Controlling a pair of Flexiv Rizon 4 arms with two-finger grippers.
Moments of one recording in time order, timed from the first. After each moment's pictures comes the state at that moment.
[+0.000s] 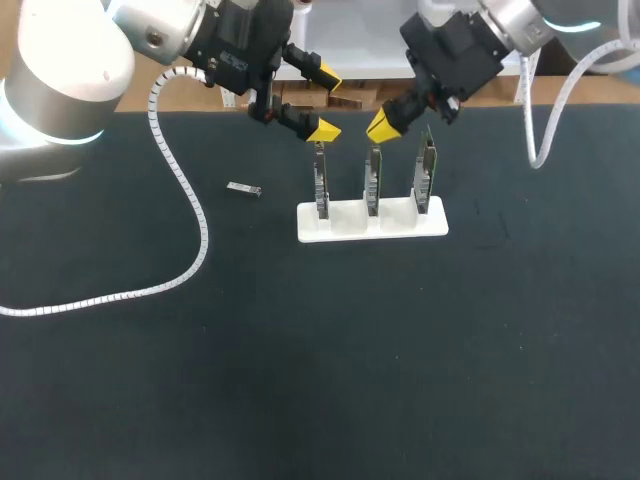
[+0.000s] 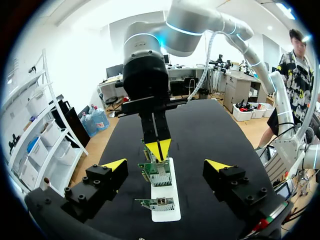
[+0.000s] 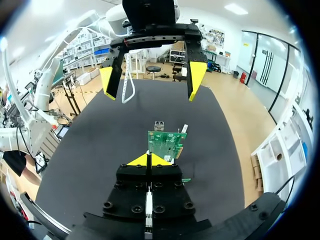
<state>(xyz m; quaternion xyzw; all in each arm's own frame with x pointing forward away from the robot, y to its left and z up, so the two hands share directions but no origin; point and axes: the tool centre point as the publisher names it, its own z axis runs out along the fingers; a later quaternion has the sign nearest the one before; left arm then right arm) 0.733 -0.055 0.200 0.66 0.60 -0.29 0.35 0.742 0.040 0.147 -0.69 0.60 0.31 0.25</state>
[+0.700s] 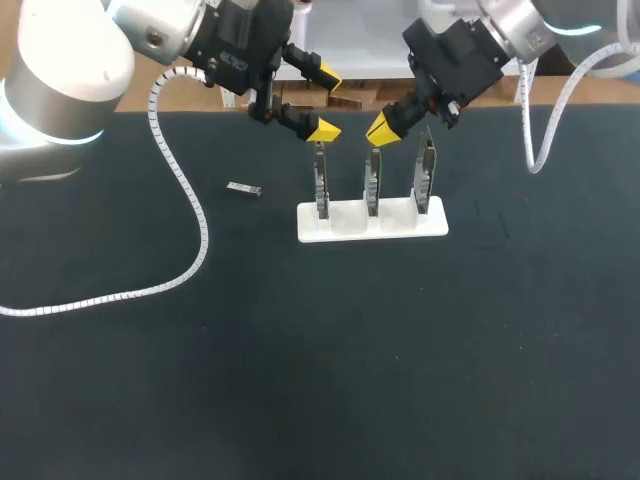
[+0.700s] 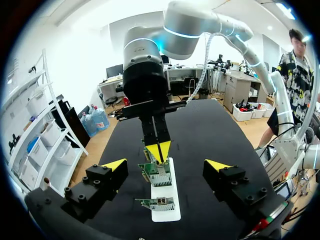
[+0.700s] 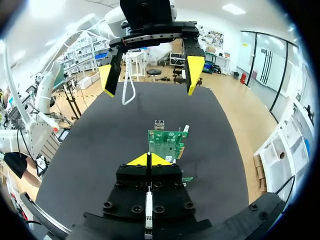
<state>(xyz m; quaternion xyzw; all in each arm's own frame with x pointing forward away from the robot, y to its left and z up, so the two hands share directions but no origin) 0.733 -0.055 0.200 0.66 0.60 -0.29 0.35 0.741 0.040 0.141 -0.68 0.60 0.33 0.26</state>
